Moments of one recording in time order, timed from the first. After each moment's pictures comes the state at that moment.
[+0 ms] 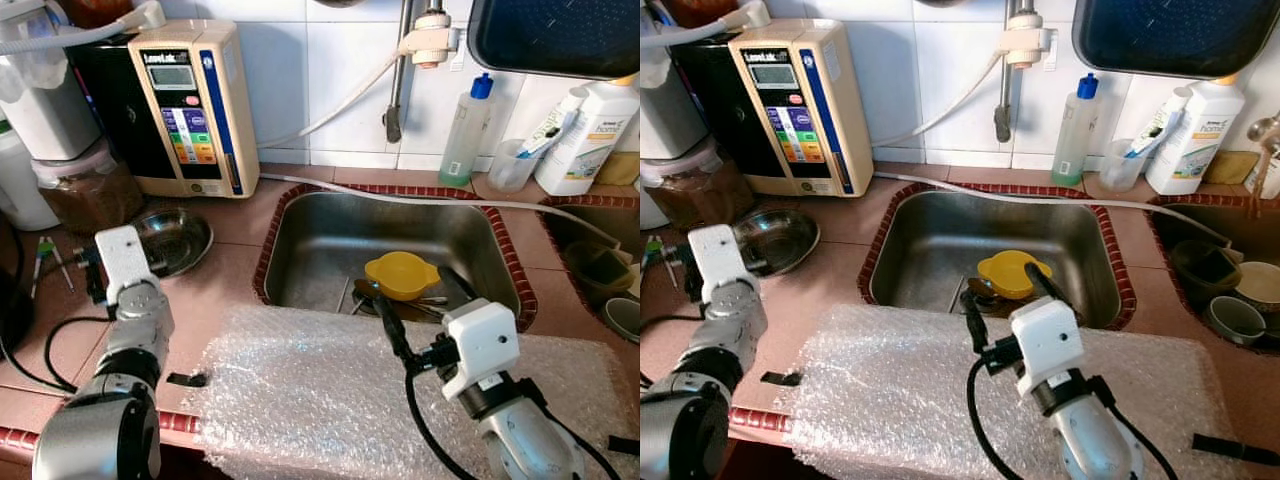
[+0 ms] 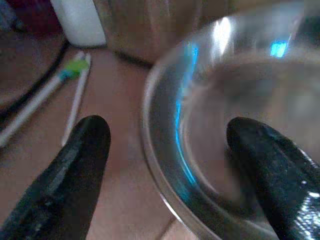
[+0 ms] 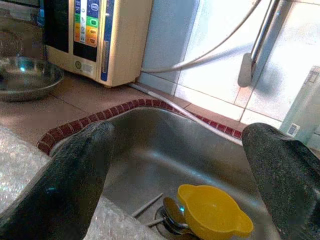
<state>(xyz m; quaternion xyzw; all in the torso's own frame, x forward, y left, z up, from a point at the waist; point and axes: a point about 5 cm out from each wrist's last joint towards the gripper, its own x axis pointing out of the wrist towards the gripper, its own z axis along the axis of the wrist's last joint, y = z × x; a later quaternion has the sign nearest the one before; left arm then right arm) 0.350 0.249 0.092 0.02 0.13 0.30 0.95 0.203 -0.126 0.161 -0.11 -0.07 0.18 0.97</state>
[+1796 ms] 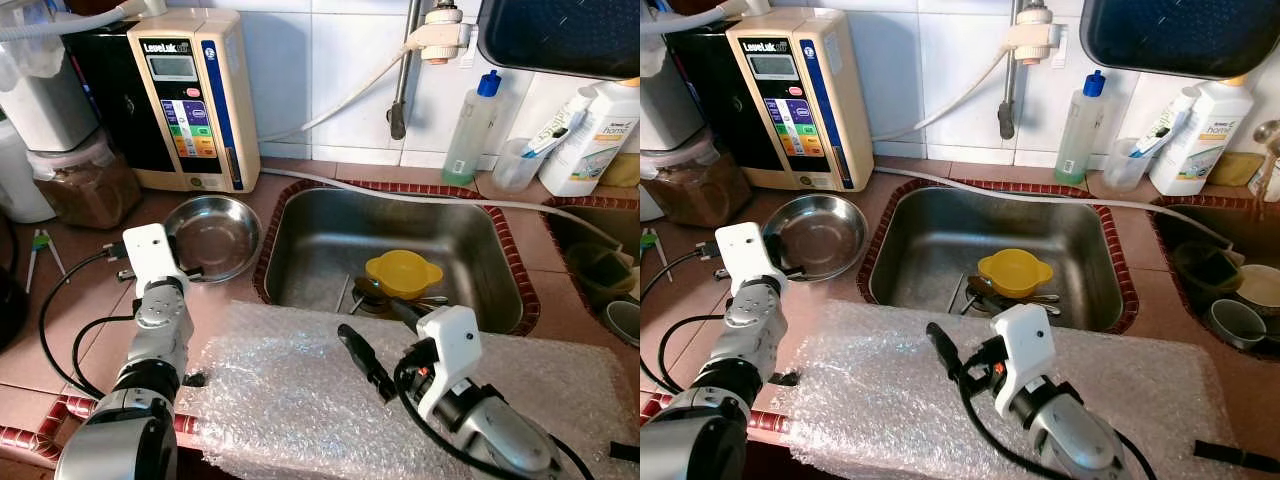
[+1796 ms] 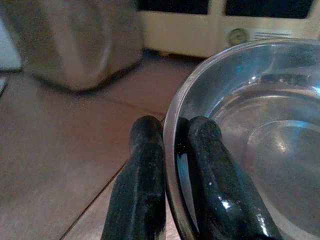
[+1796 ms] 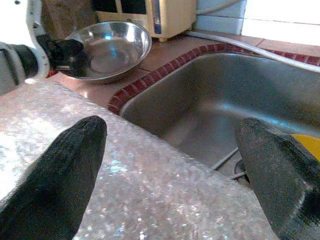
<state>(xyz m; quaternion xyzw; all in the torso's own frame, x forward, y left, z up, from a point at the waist) 0.356 0.215 0.099 0.00 0.05 0.18 0.98 0.205 -0.109 0.136 0.02 0.05 0.28 0.96</state>
